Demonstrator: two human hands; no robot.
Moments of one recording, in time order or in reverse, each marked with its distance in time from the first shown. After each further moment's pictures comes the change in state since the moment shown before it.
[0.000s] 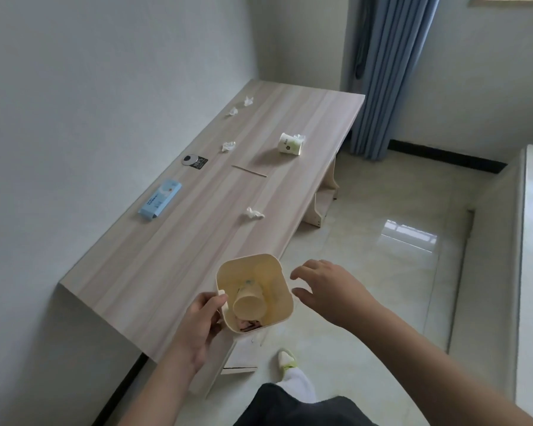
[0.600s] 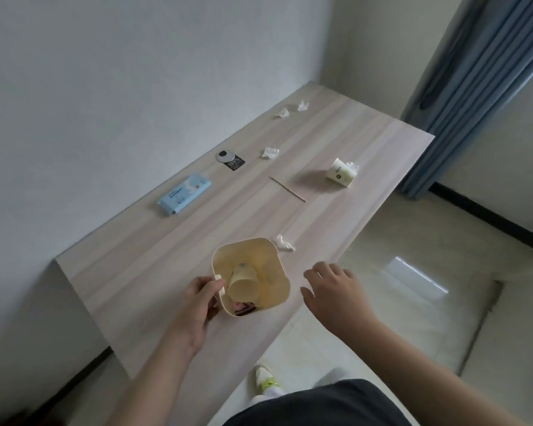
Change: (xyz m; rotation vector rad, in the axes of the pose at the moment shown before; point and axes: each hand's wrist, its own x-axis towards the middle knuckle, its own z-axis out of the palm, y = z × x) left_hand 0.114 0.057 -0.021 -0.233 0.174 0.038; right_hand 0.156 0.008 0.003 -0.407 -0.039 -0.070
